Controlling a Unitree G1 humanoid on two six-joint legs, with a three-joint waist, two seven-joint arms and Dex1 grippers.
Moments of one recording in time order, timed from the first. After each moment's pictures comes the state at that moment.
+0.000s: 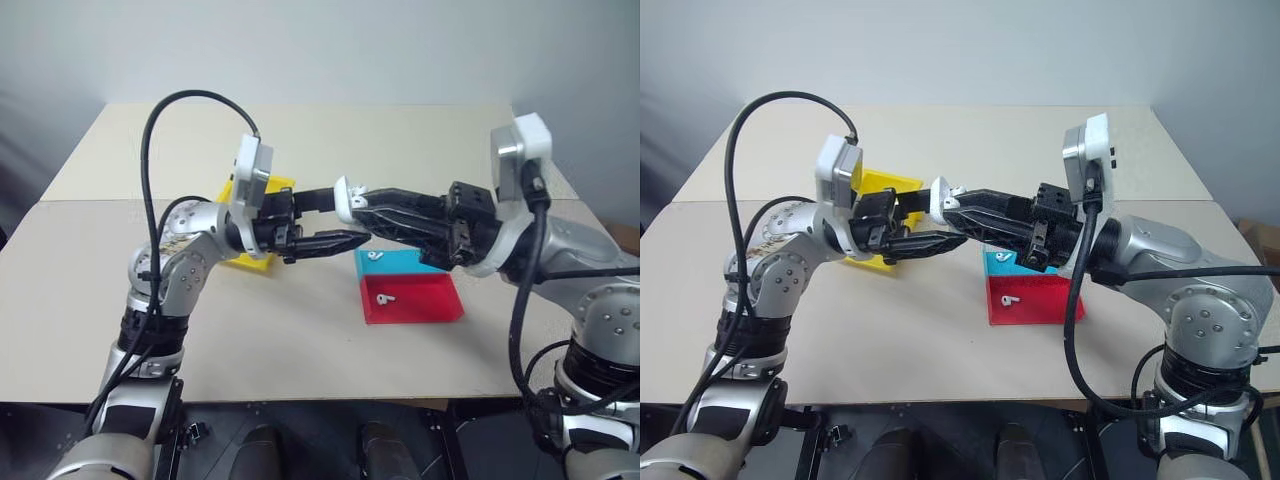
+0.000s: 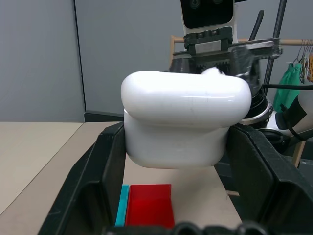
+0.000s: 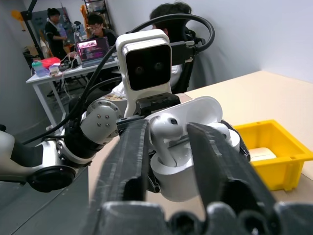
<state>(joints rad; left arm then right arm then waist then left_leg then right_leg) -0.74 0.44 -0.03 -0.11 -0.73 0.53 -1.14 -0.65 -0.57 -0.24 -0.55 1.15 1.02 0.59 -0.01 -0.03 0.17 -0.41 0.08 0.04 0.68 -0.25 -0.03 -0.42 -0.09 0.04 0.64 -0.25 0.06</state>
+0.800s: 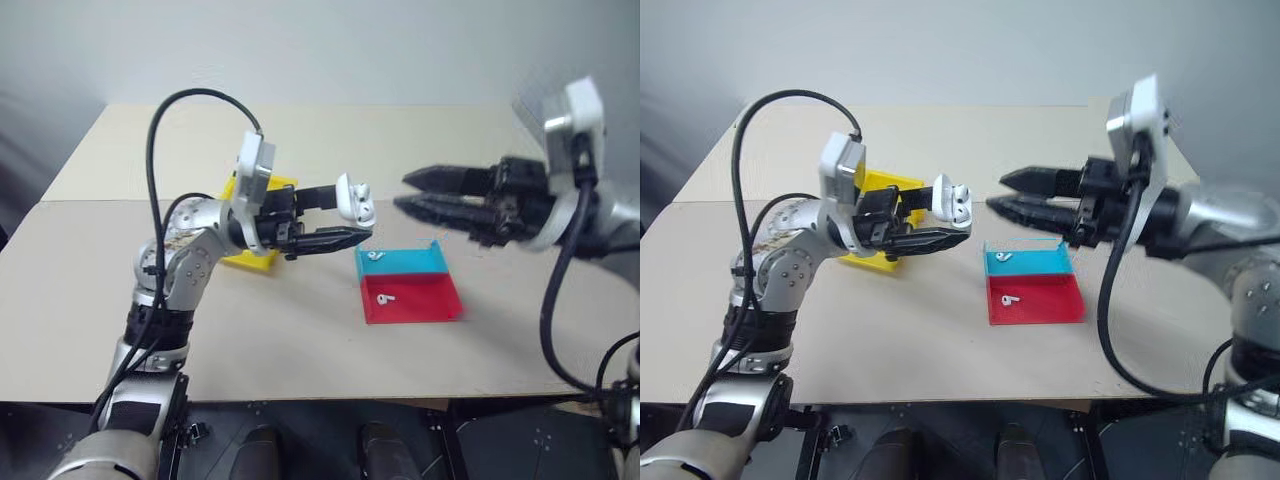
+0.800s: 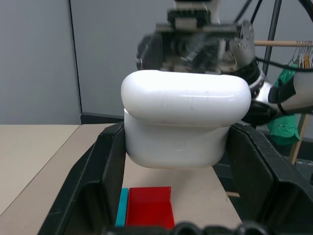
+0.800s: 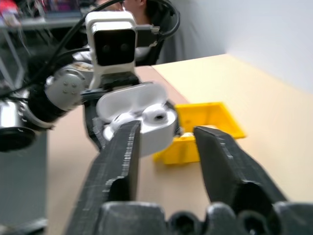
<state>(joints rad) -0.78 0.40 -0.05 -0.04 -0.69 0.50 -1.19 -0.81 -0.92 -0.15 -0.37 0.99 0.90 0.81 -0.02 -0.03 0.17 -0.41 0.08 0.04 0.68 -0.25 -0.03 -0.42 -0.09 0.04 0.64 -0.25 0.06</state>
